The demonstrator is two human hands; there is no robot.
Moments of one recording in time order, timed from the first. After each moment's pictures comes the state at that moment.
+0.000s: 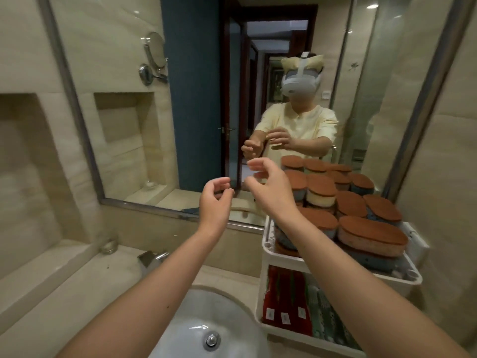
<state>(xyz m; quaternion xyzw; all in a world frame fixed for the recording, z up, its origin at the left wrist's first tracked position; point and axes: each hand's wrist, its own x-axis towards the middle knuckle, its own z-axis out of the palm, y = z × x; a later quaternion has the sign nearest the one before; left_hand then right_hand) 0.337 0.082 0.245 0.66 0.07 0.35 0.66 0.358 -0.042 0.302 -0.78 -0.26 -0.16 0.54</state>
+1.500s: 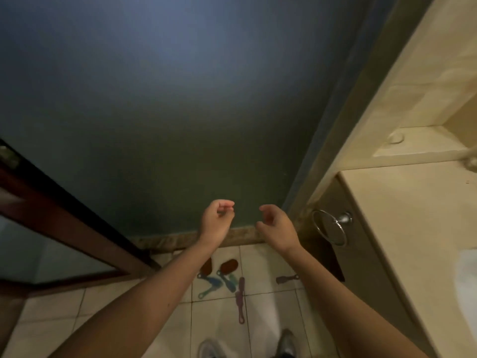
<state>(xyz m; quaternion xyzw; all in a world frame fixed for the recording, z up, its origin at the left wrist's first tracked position) -0.424 0.349 -0.004 0.48 0.64 0.39 0.46 -0.264 0.330 -0.005 -0.68 -0.57 0.37 0.26</state>
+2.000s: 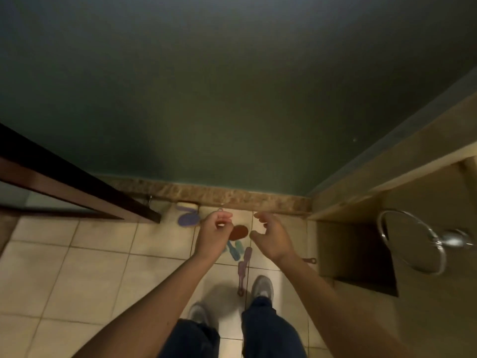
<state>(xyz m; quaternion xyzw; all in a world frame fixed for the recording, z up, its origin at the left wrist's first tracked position) -0.462 0.377 -0.253 0.31 0.73 0.35 0.50 -0.312 0.400 -0.244 -0.67 -0.57 0.47 0.11</state>
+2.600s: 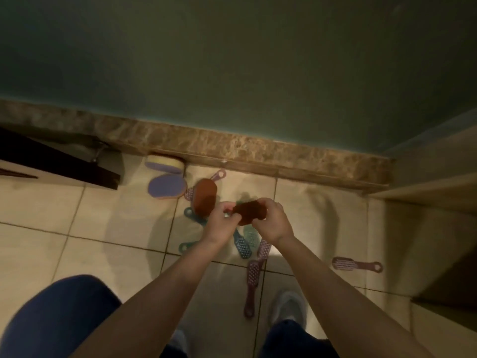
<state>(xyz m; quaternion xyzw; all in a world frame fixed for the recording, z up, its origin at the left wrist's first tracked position) -0.455 0.411 -0.709 0.28 0.77 0.26 0.52 -0.320 0.447 -0.698 -0.65 -0.57 0.50 0.02</state>
